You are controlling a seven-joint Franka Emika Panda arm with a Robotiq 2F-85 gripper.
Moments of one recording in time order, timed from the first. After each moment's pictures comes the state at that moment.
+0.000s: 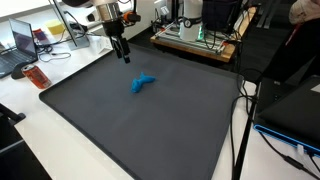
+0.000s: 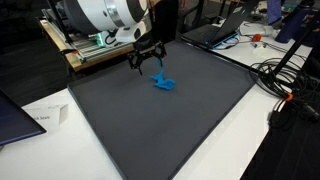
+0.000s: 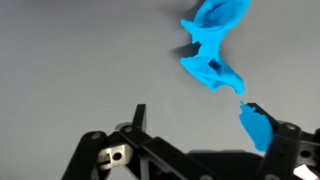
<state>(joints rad) 0.18 0.78 -0.67 -1.54 -2.36 4.18 2.71</state>
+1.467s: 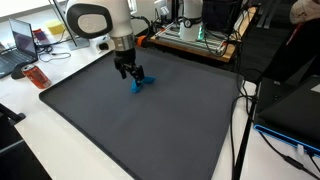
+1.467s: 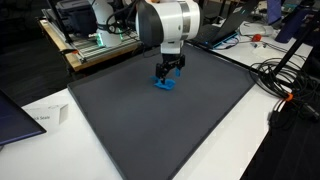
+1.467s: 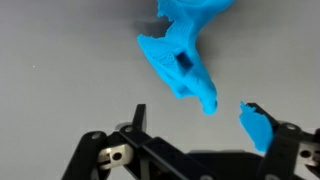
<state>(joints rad) 0.43 1.10 -0.84 -1.25 -2.30 4.21 2.71</state>
